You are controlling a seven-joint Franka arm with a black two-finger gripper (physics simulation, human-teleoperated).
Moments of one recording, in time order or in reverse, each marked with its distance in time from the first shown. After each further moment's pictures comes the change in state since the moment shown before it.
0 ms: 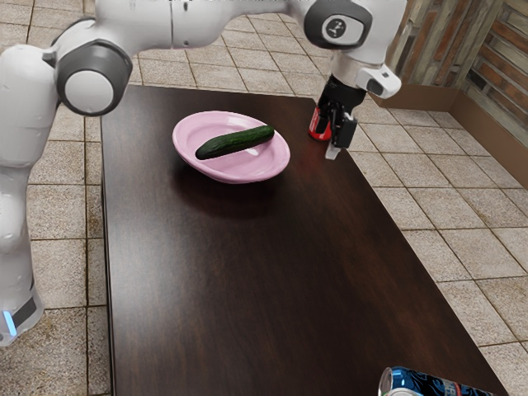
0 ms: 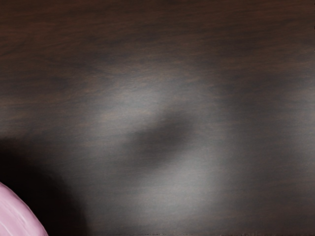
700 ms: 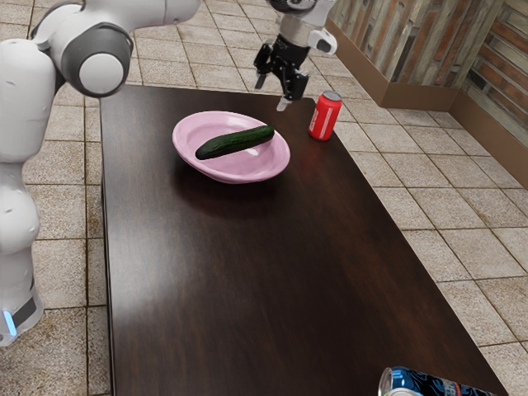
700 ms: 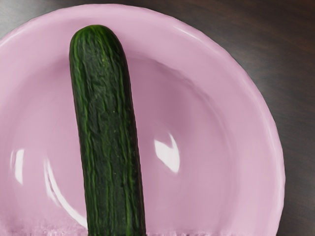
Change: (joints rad) arm 0.316 -0.023 0.012 -0.043 0.048 -0.088 -0.159
